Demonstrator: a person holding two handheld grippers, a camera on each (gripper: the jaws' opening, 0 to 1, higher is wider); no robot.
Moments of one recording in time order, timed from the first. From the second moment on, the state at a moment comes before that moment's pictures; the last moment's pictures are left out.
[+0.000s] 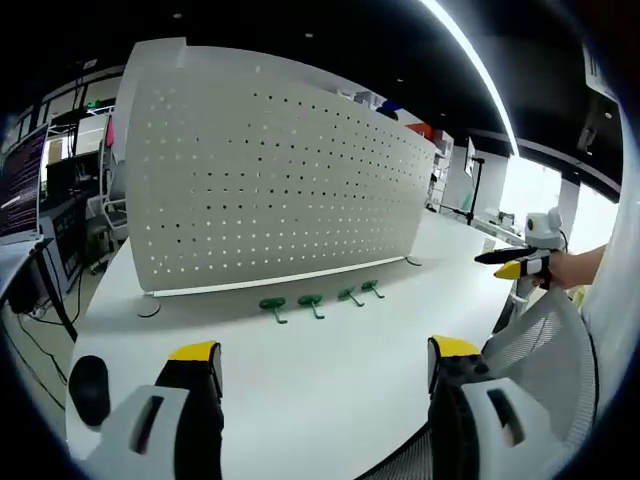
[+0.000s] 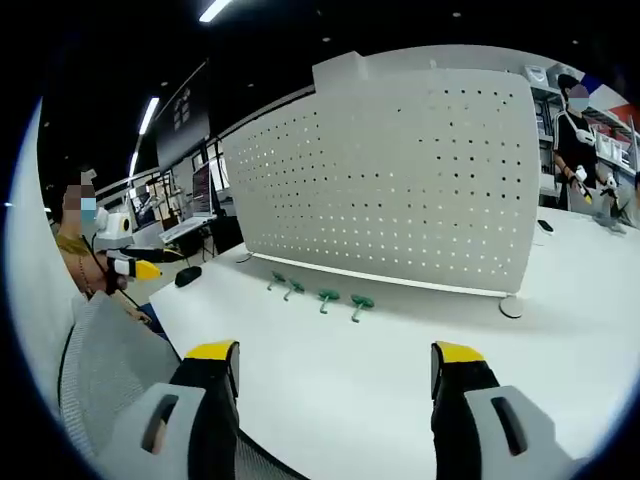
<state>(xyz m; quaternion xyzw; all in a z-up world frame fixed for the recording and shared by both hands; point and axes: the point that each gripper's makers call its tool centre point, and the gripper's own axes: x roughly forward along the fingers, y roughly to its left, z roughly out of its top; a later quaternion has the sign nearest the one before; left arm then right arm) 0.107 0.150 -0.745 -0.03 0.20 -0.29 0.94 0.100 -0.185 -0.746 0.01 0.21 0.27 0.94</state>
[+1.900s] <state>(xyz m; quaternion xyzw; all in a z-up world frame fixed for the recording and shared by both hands) 0.121 0.141 -0.753 -0.03 0.22 -0.31 0.93 0.106 -0.188 -0.751 0.01 0.21 0.27 0.94</state>
